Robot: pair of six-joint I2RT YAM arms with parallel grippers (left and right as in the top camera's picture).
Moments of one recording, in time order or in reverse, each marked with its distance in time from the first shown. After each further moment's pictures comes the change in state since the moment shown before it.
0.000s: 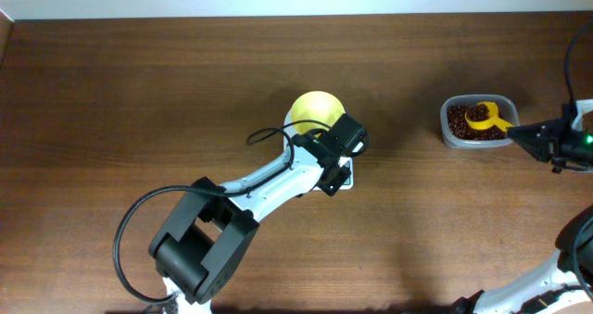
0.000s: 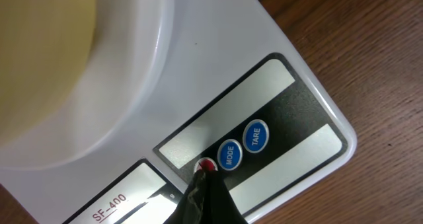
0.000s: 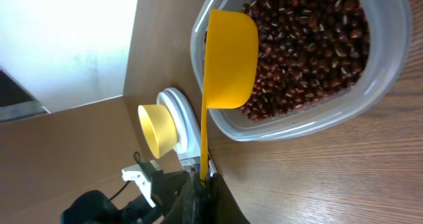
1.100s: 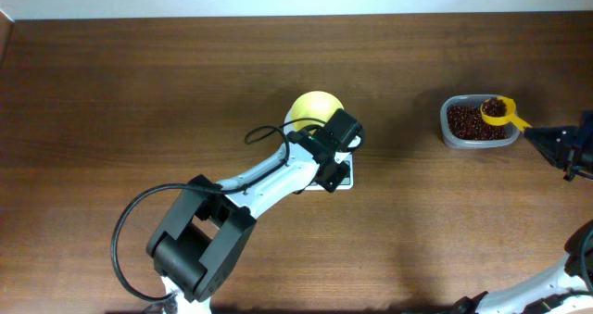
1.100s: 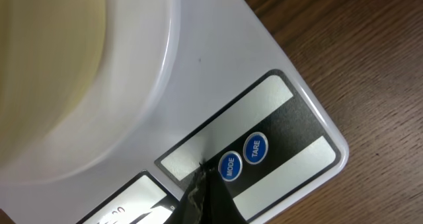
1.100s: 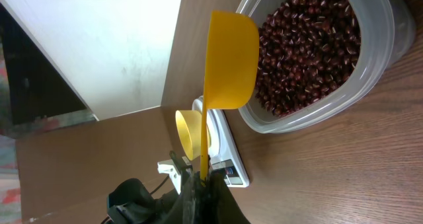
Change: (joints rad) left arm 0.028 0.000 0.000 0.026 0.055 -0.001; right arm -0.097 0.000 -0.001 -0.093 -0.133 -0.077
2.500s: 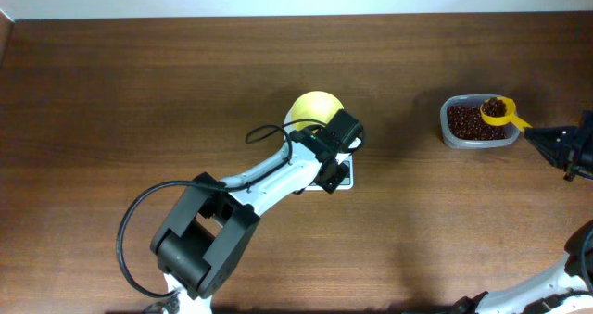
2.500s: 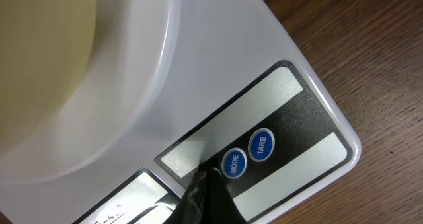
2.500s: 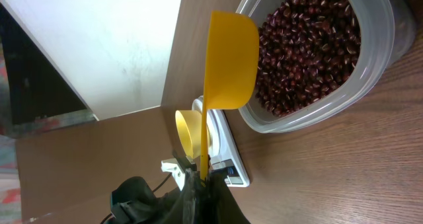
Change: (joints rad) left arm 0.000 0.025 0.014 -0.026 -0.012 0.000; right arm 0.000 0.000 0.000 0.000 0.000 0.000
